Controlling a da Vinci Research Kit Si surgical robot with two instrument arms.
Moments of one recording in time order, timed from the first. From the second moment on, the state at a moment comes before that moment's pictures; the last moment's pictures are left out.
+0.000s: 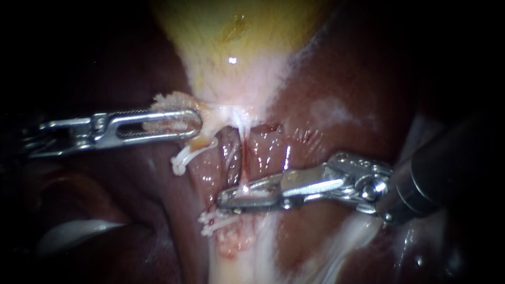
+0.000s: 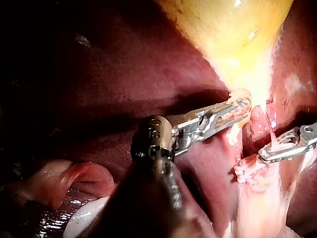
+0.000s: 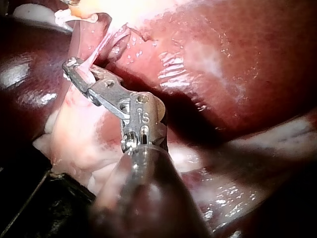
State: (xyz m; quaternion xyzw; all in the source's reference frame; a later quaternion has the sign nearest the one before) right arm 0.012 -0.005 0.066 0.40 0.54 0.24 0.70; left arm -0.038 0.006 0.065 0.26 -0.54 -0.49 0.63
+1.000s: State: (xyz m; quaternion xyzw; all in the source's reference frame) right arm 0.012 -0.005 0.067 0.31 0.57 0.19 0.74; left arm -0.038 0.006 0.065 0.26 -0.54 -0.49 0.63
